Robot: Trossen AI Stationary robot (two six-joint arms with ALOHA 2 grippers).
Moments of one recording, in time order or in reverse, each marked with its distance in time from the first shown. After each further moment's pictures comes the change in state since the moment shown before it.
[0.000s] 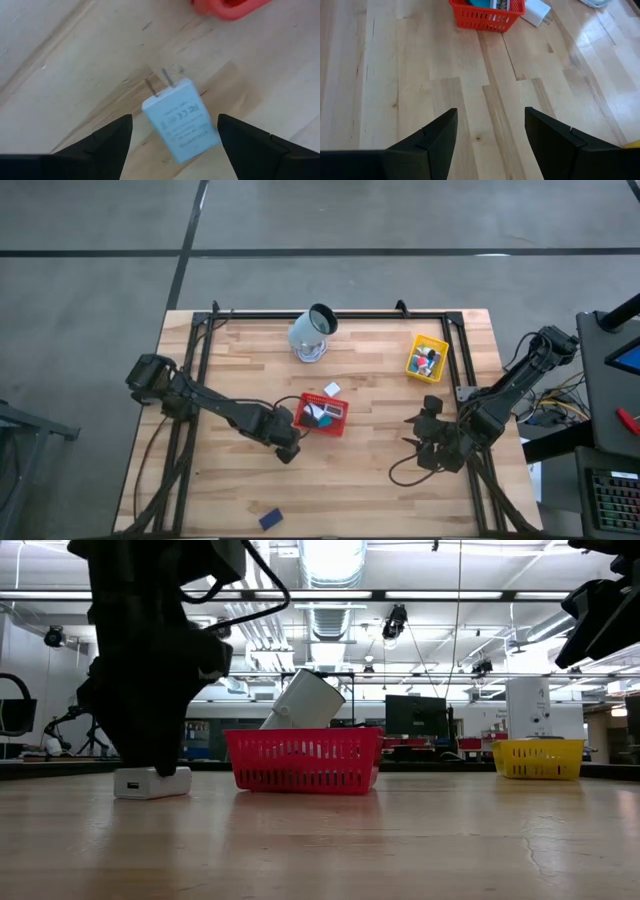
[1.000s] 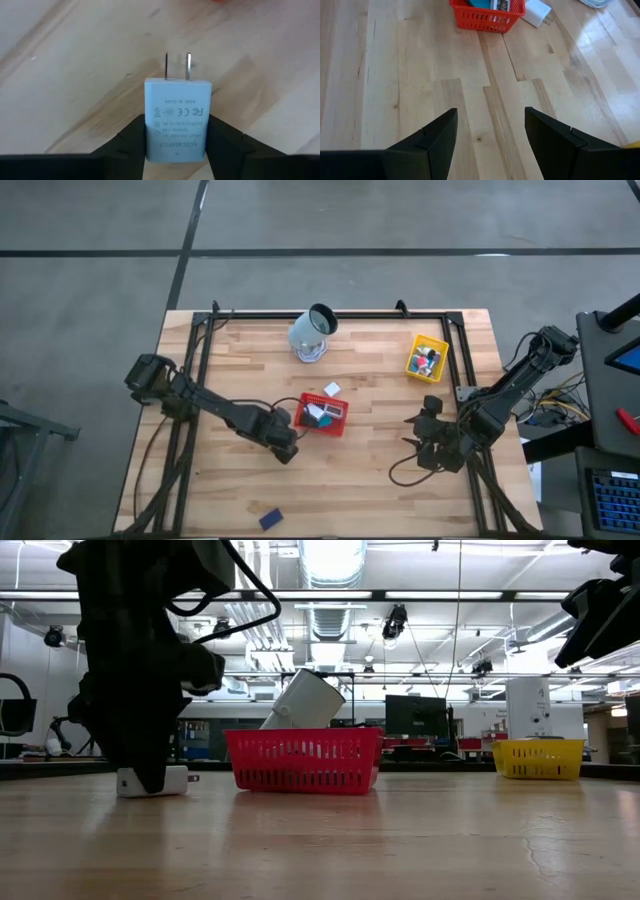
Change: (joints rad) left arm -0.012 0.000 -0.075 0.088 0.009 -0.027; right arm 0.000 0.000 0.000 0.005 0.000 0.000
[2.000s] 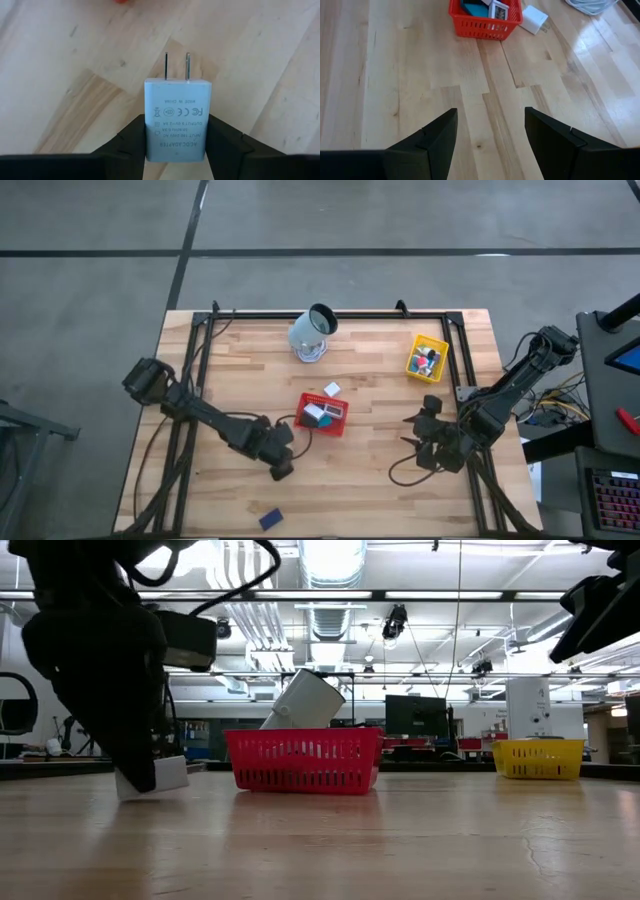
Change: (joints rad) left arm -0.122 0.002 -0.001 0.105 -0.107 0.214; right arm 0.000 0.000 0.000 0.017 0.028 -0.005
